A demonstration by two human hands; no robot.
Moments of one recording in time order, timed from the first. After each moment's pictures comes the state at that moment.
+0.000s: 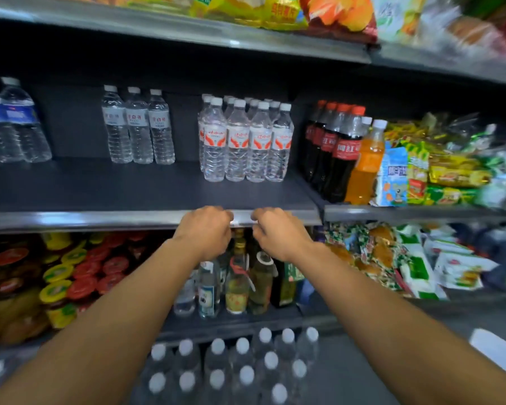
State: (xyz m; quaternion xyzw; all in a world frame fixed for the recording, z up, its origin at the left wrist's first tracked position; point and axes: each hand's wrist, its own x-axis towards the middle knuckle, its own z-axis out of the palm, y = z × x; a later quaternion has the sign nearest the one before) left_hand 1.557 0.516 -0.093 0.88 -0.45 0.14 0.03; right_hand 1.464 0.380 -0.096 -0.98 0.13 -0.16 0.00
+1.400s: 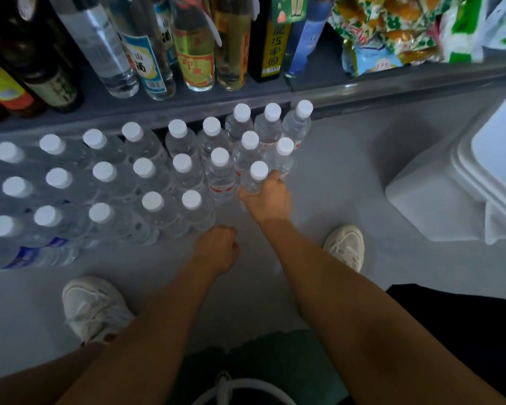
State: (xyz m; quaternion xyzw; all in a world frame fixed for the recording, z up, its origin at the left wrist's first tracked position) left_hand 1.379 0.565 -0.495 0.85 -0.42 -0.31 0.05; right_hand 1.343 0.436 -0.461 -0.80 0.52 -0.02 0.30
